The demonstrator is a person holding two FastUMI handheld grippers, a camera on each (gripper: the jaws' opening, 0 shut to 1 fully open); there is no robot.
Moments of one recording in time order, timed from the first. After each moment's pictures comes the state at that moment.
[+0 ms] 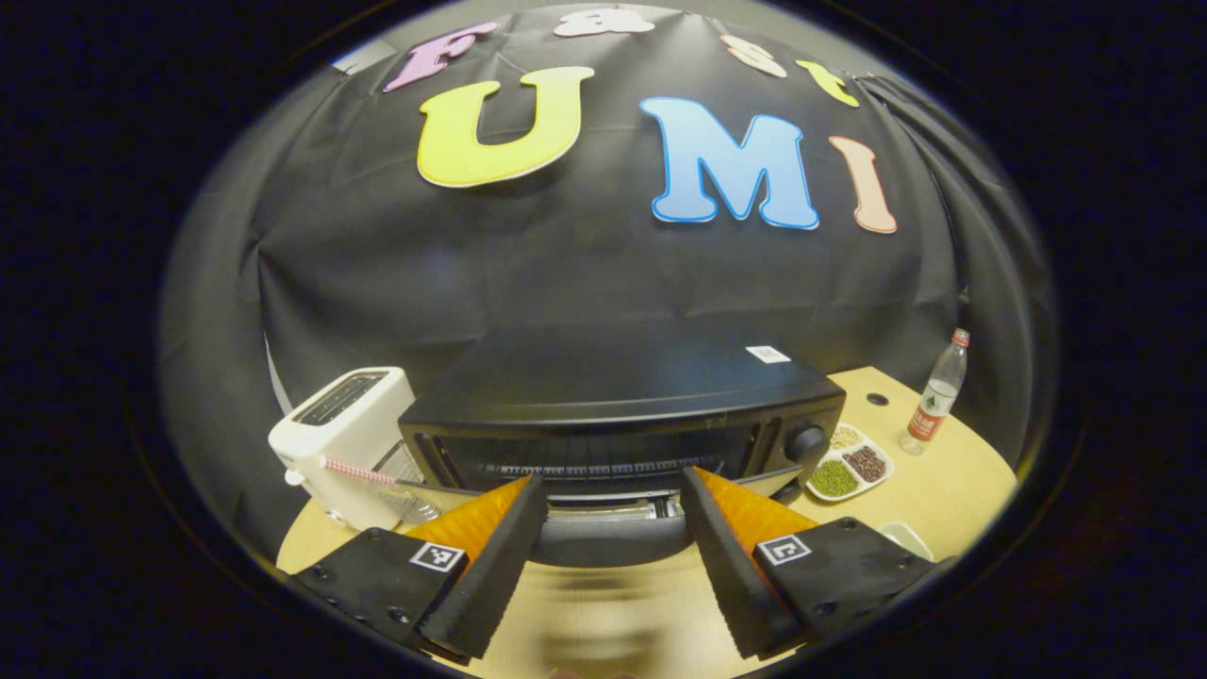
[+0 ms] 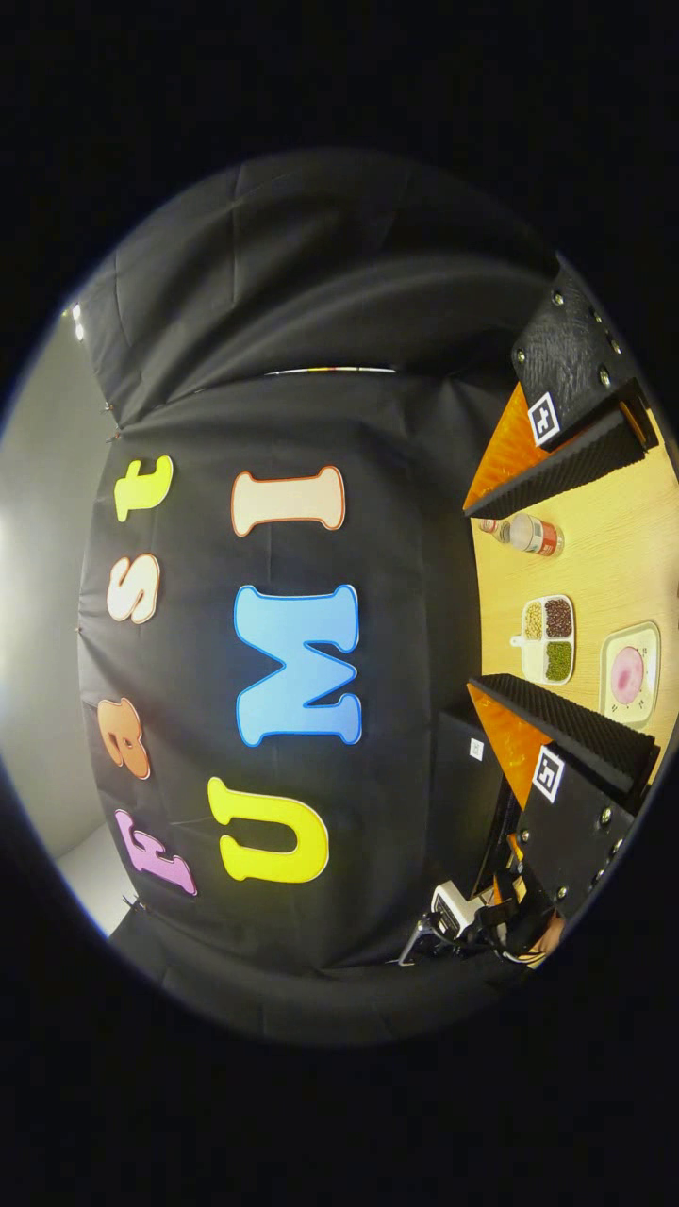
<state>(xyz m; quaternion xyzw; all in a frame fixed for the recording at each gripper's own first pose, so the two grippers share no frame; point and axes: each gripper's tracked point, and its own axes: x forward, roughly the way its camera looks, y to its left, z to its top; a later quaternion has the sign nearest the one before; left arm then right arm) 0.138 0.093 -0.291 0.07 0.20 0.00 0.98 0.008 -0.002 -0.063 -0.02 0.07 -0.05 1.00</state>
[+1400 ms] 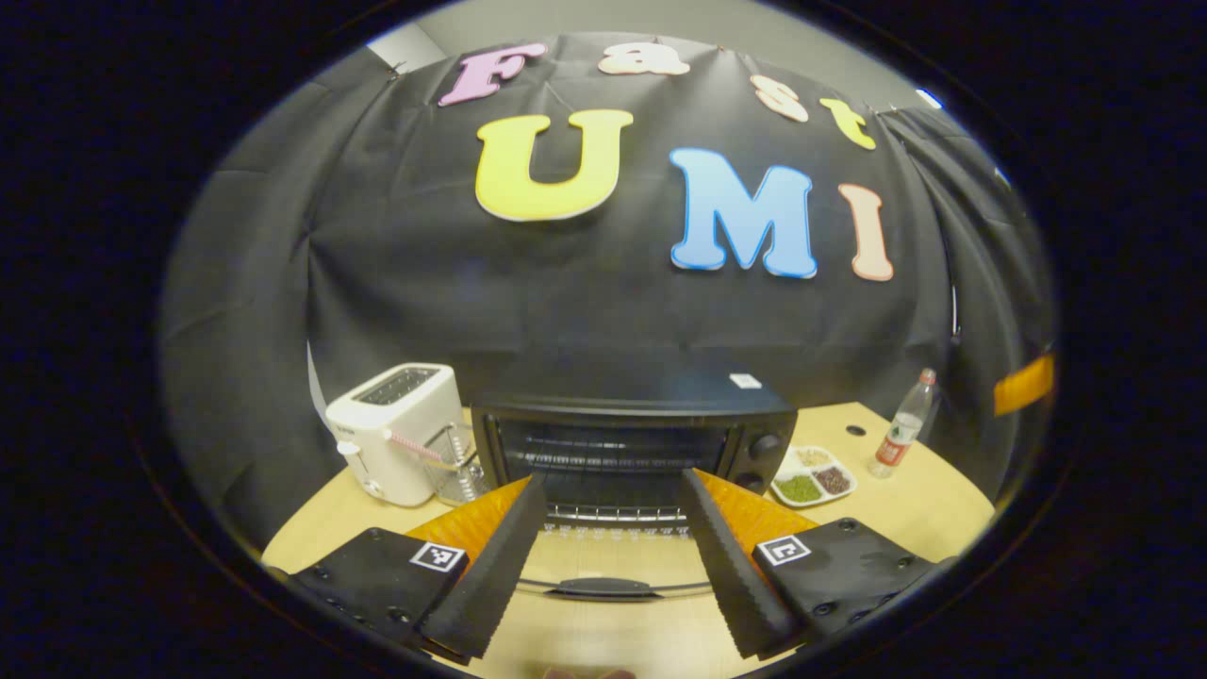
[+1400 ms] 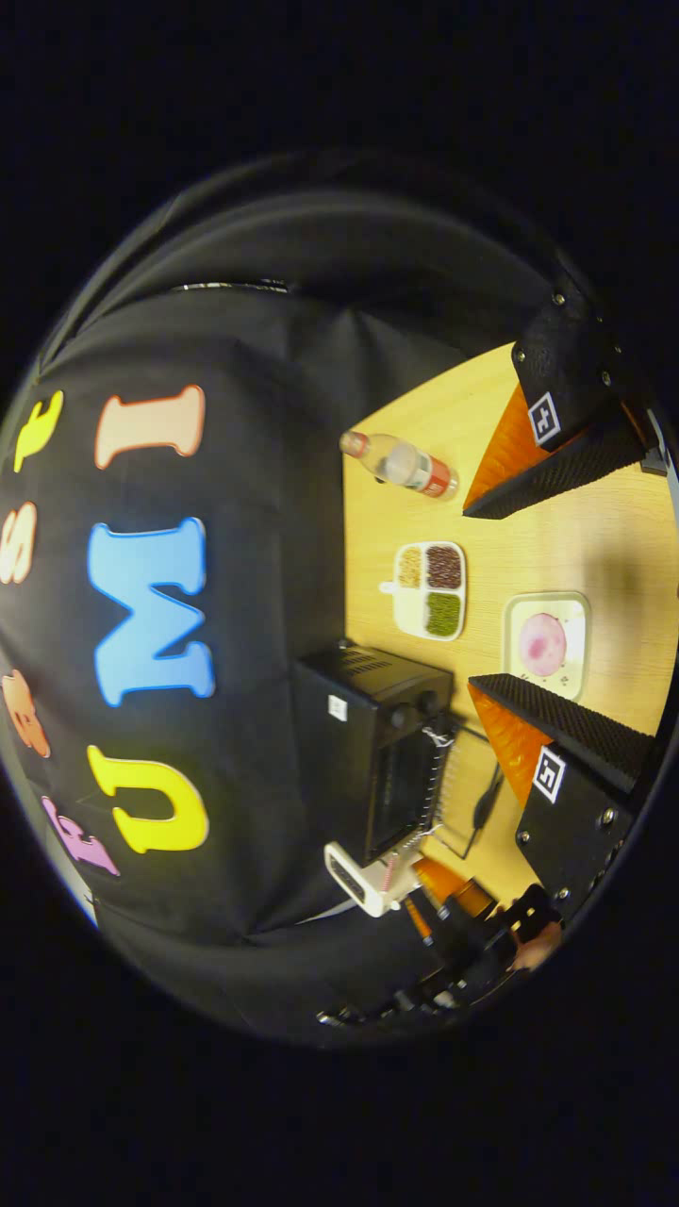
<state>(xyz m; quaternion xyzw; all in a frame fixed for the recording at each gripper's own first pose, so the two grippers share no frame) 0.051 0.095 -0.208 0.03 0.12 0.02 0.99 0.014 0.023 -0.213 -0.01 0.34 0.06 0.94</state>
